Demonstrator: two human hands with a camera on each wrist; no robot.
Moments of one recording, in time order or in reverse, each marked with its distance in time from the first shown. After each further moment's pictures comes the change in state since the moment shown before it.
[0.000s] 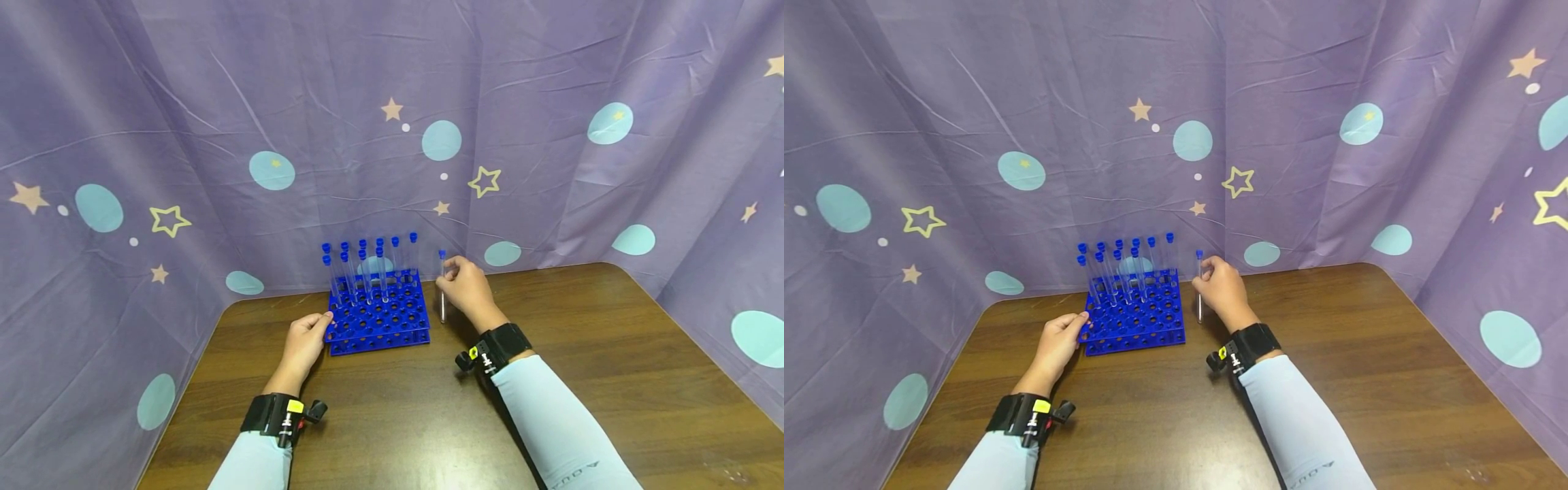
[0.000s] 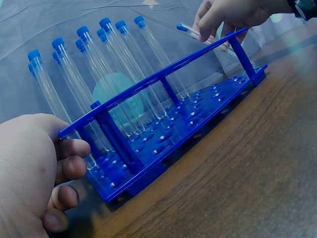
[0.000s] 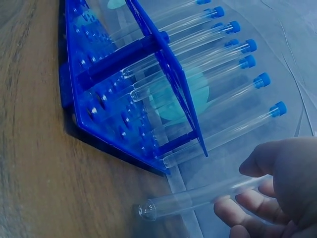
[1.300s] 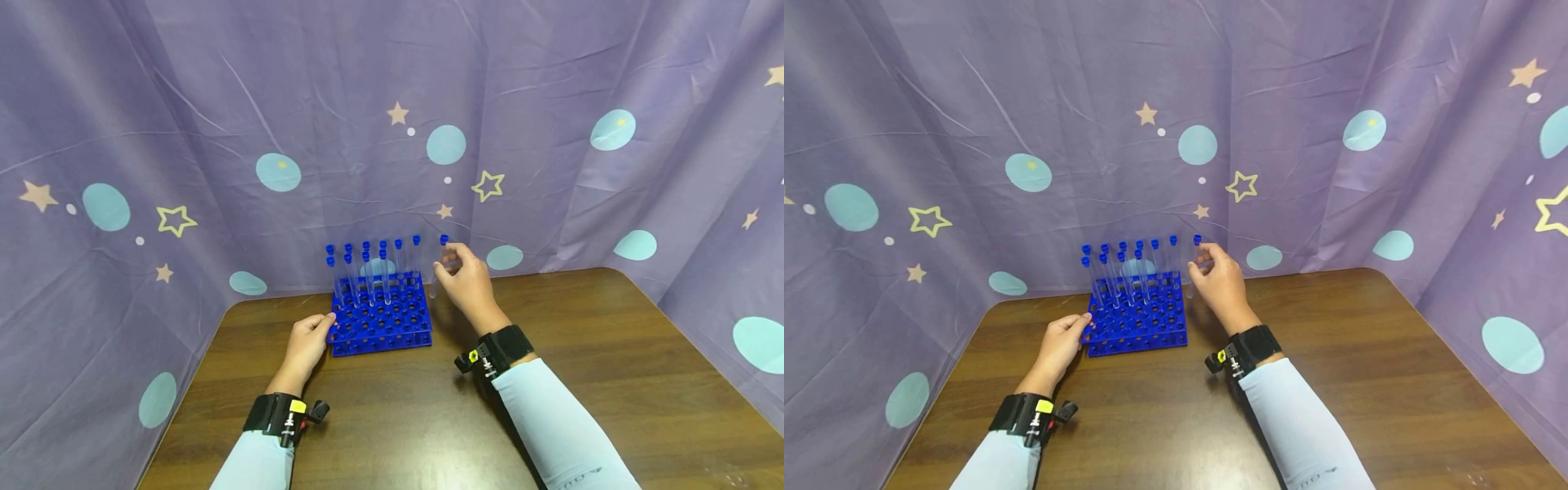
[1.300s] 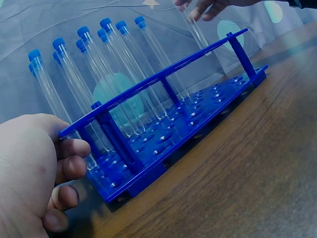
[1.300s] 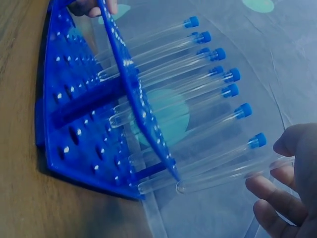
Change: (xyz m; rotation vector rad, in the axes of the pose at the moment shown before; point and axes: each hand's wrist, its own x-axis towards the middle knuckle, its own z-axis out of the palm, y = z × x) left_hand 0.002 -0.004 0.002 0.021 0.030 0.021; right_hand -0.006 -0.029 -0.013 0.151 0.164 -0.249
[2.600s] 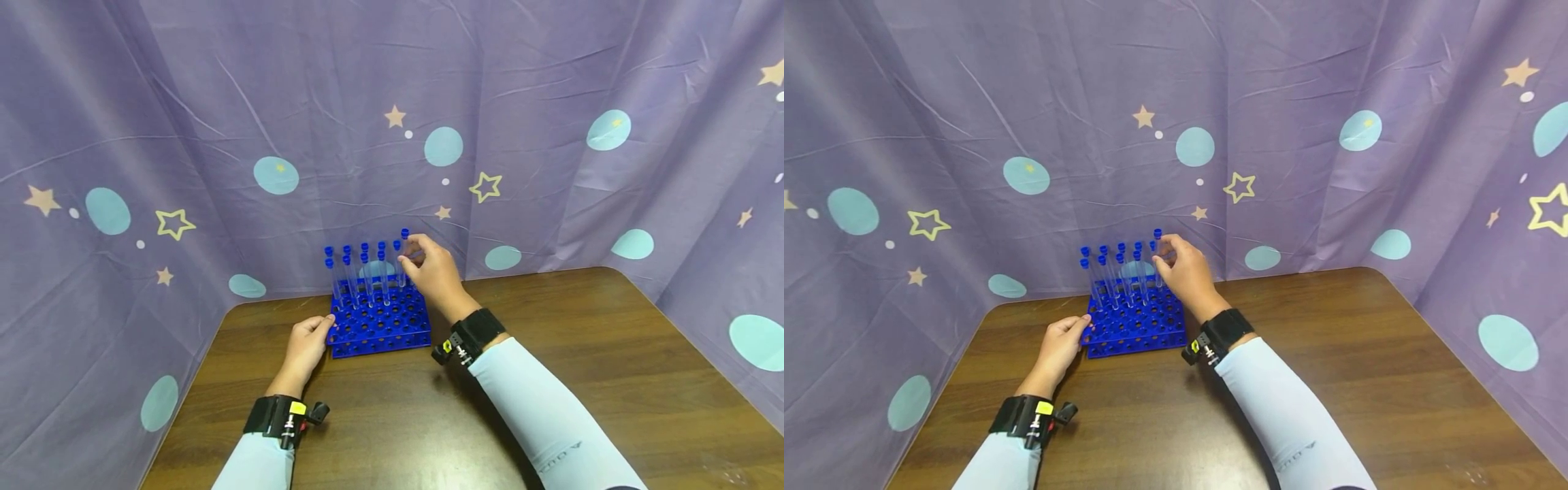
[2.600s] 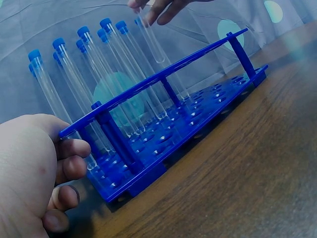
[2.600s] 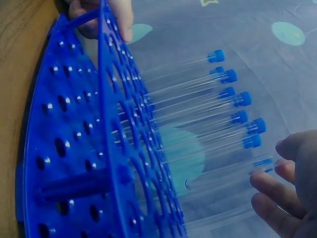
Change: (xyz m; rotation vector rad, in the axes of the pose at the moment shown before) left_hand -0.002 0.002 -0.002 -0.017 -0.022 -0.020; right_hand 0.023 -0.044 0.034 0.014 -0.118 -0.118
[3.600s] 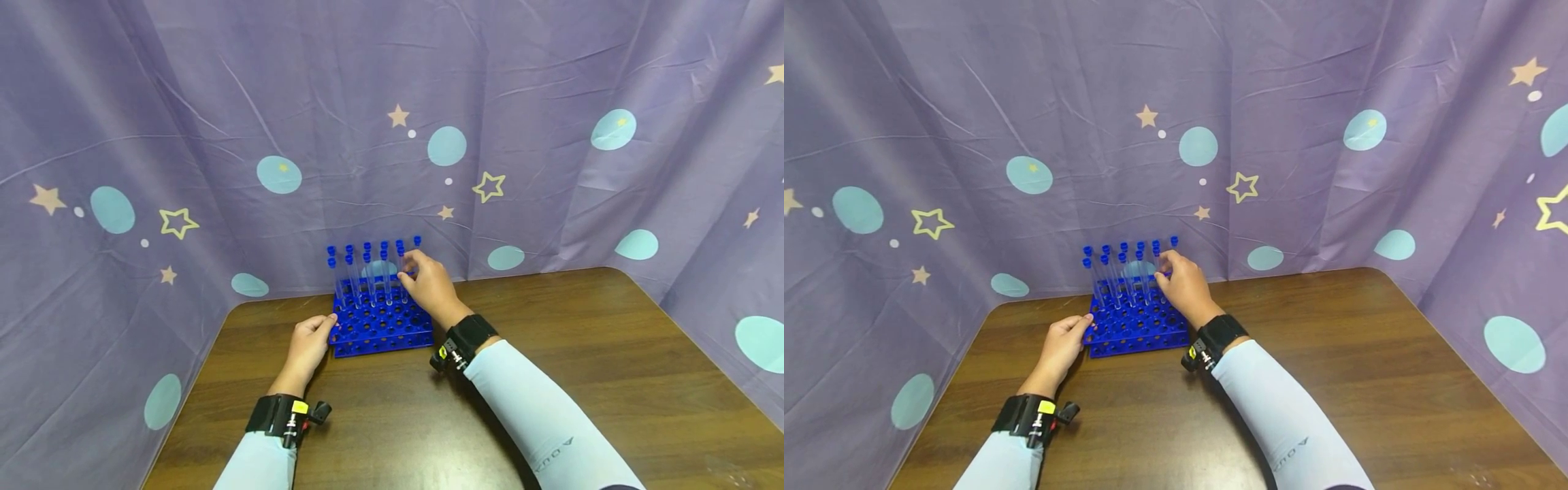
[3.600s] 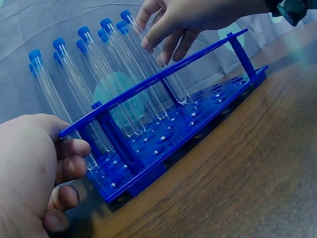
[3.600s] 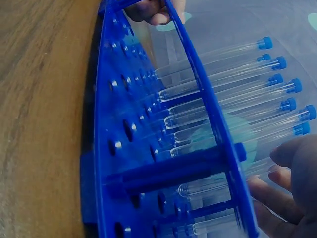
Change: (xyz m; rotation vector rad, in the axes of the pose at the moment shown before) left_hand -0.001 0.001 0.000 0.007 0.015 0.002; right_hand -0.012 0.019 0.031 -0.094 -0.119 0.066
